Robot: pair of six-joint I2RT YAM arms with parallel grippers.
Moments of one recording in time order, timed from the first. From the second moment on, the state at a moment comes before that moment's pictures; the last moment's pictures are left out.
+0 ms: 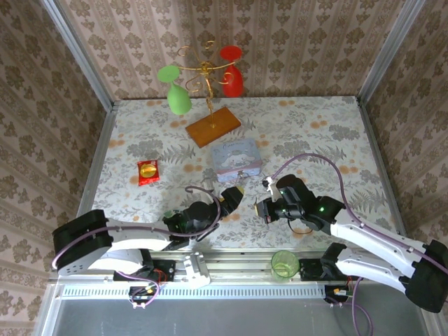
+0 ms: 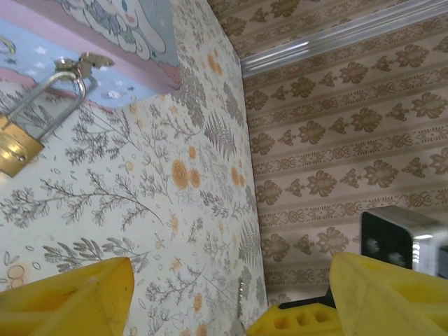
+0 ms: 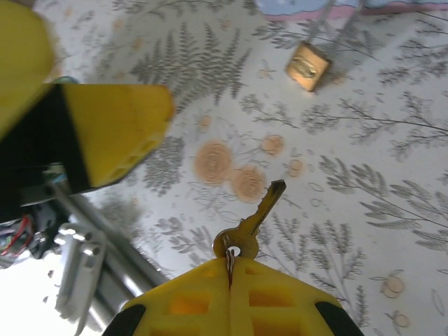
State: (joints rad) left arm -1.22 1.28 0.36 0.74 -0.34 -1.33; right arm 0.77 0.94 0.62 -0.43 -0.21 0.50
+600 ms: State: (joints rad) left arm -1.22 1.42 0.41 0.88 -0.23 -1.37; right arm 0.77 0.88 0.63 -0.43 -0.32 0.40
